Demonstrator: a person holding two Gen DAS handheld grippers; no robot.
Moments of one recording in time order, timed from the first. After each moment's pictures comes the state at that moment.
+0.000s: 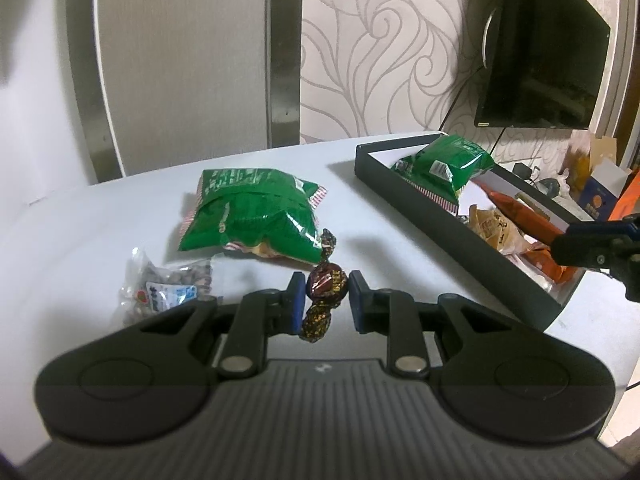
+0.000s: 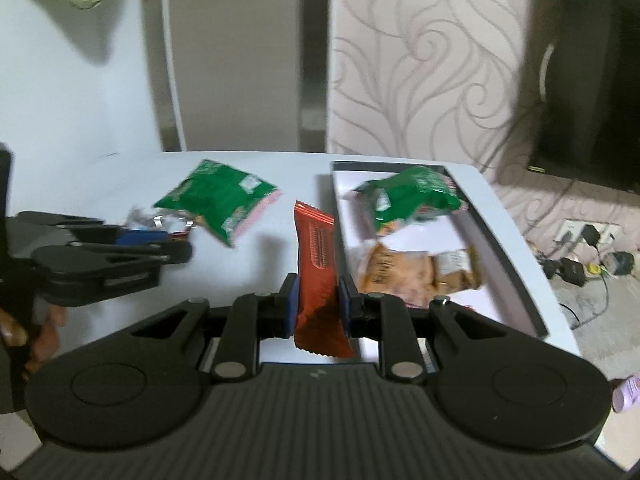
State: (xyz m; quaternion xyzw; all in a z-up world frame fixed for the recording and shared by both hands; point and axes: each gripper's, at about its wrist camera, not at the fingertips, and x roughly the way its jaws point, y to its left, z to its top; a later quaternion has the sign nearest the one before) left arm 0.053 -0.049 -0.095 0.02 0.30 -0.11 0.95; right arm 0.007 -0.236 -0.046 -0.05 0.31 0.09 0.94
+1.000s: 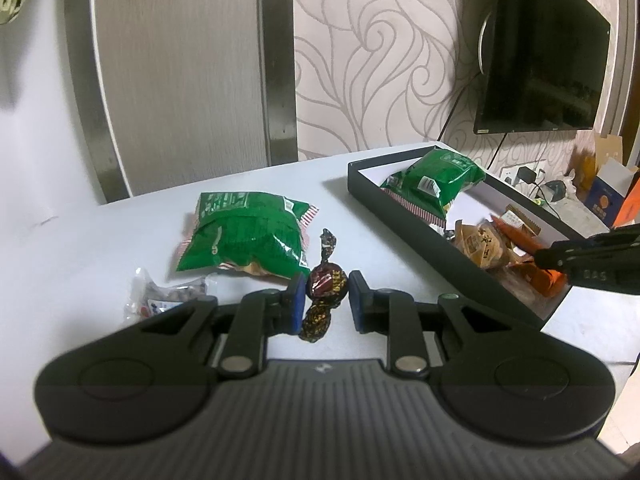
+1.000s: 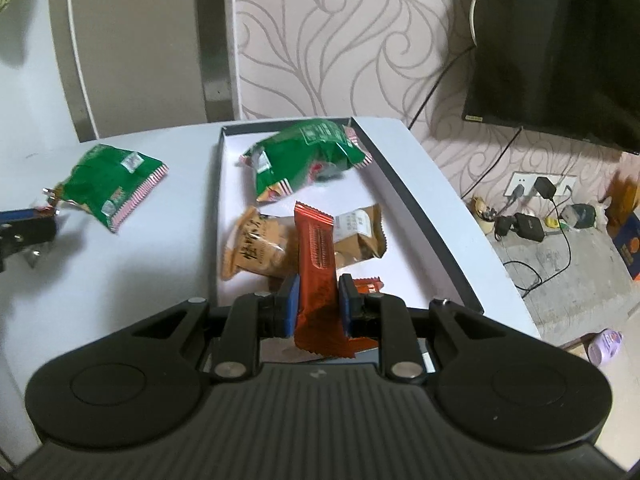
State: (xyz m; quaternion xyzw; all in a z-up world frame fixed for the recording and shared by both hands) left arm 0.044 -0.068 -0.078 0.04 0.29 -0.09 0.95; right arm 0.049 -0.303 -0.084 -0.03 0.35 0.01 0.93
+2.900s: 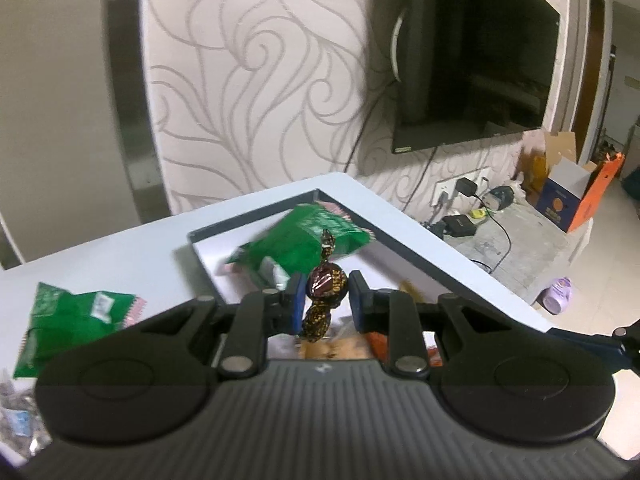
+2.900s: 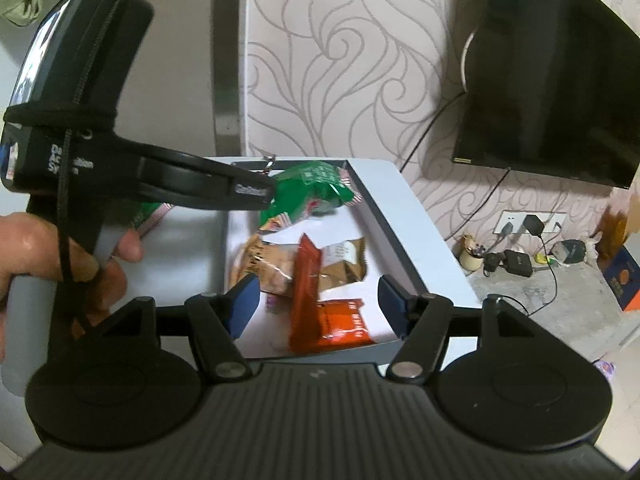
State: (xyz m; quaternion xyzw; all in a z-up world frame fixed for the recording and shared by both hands) left arm 0.117 -0.213 -0.071 0.05 0.28 -0.18 0.94; right arm 0.006 -0.307 -0.056 -0.05 0.30 0.01 0.95
